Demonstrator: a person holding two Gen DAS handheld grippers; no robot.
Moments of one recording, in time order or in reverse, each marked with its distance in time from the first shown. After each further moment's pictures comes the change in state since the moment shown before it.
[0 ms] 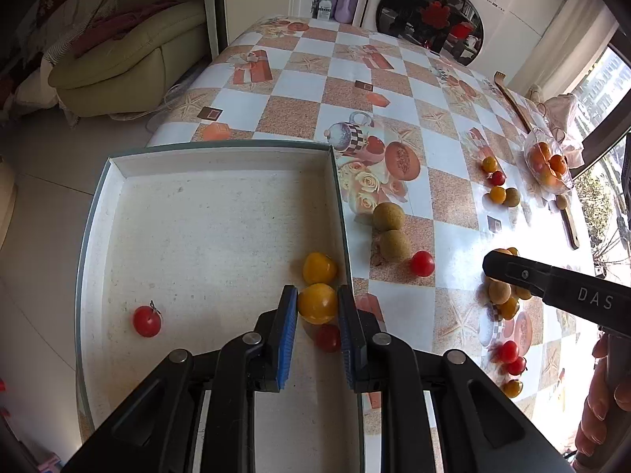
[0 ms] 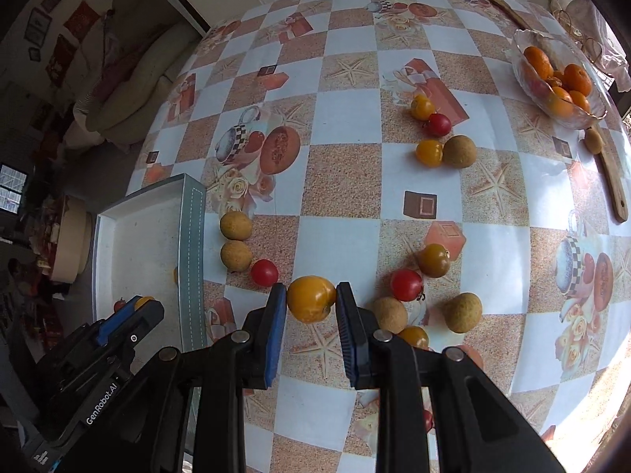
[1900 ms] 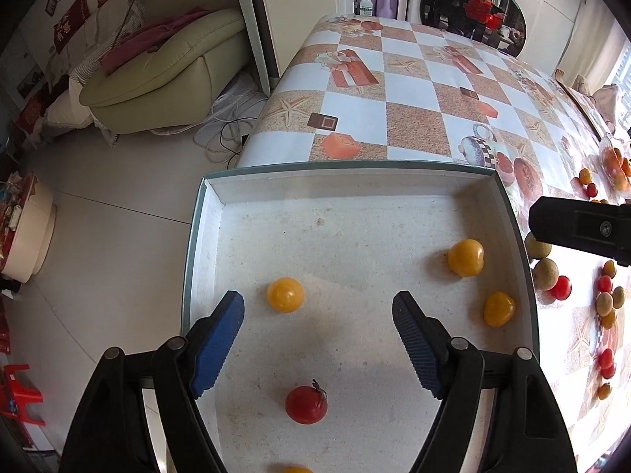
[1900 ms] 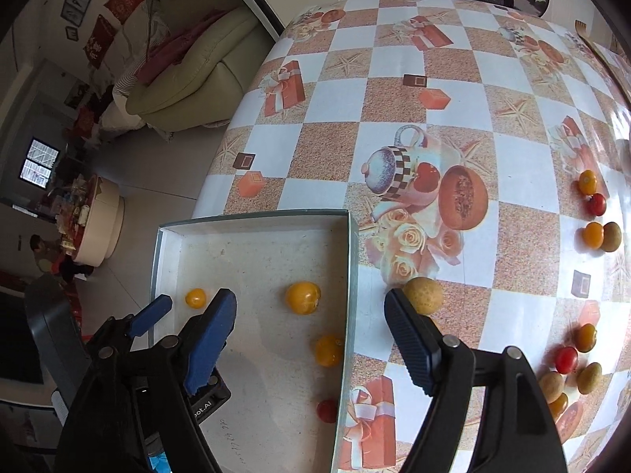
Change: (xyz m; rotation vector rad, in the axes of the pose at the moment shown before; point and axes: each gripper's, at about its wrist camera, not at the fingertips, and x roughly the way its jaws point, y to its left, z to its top) left arm 0.030 0.081 0.027 0.057 -0.017 0.183; right arm 0.044 0.107 0.039 -0.079 -0.014 0.109
